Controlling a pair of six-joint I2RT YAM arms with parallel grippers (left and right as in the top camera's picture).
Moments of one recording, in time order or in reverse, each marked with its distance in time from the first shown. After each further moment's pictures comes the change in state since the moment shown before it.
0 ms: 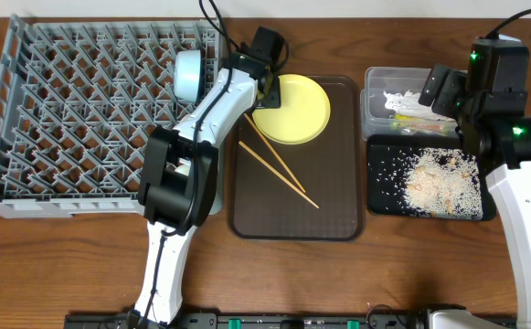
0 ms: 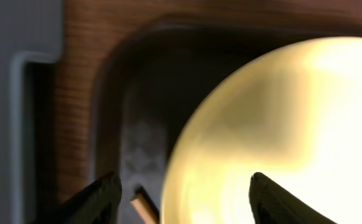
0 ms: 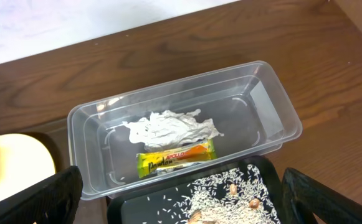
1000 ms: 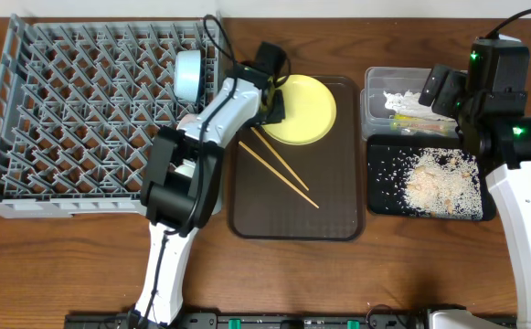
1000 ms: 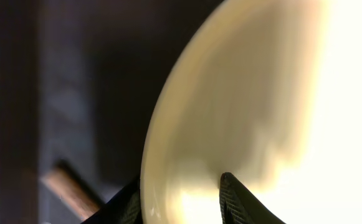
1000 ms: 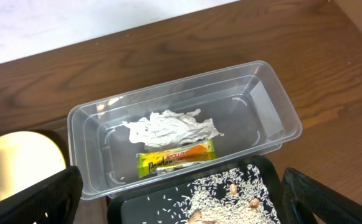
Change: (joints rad) left arm -0.028 -0.001 -0.102 0.025 0.129 -0.109; right arm 0.000 0.000 0.000 0.000 0.000 0.000
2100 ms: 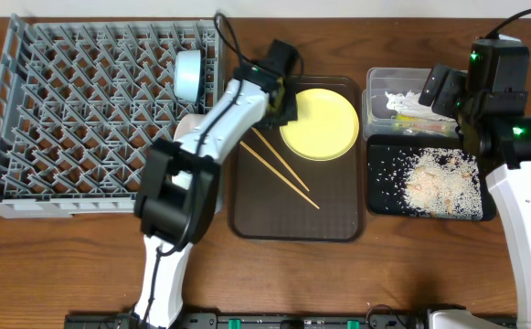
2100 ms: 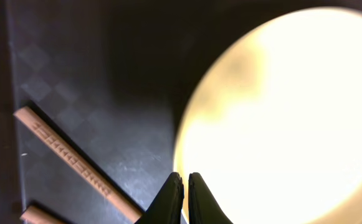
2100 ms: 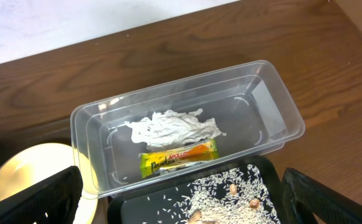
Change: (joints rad) left arm -0.035 -0.117 -0.018 -0.053 0.082 -0.001; right arm 0.000 0.000 0.000 0.000 0.000 0.000
